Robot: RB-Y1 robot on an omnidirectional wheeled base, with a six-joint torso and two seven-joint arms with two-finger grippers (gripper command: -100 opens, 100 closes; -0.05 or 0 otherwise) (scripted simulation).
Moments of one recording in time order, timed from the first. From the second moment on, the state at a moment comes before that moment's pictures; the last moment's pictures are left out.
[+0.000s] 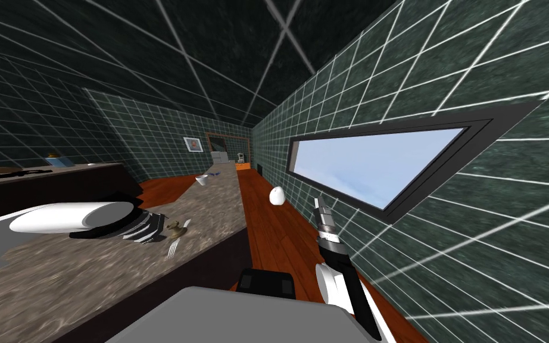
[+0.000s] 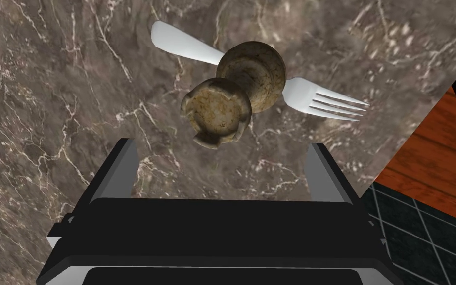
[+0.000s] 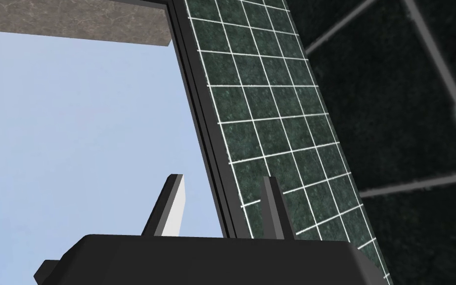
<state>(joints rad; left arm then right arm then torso) 0.45 1.13 0.55 -1.73 1.11 1.38 0.67 0.51 -0.03 0.07 -2.23 -0.01 -0.40 0.15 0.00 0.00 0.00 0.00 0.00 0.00</state>
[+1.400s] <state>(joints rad) 0.39 1.12 0.55 -1.47 1.07 1.32 0.64 0.51 -0.03 0.07 -2.23 -0.01 -0.40 0.15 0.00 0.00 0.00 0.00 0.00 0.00</state>
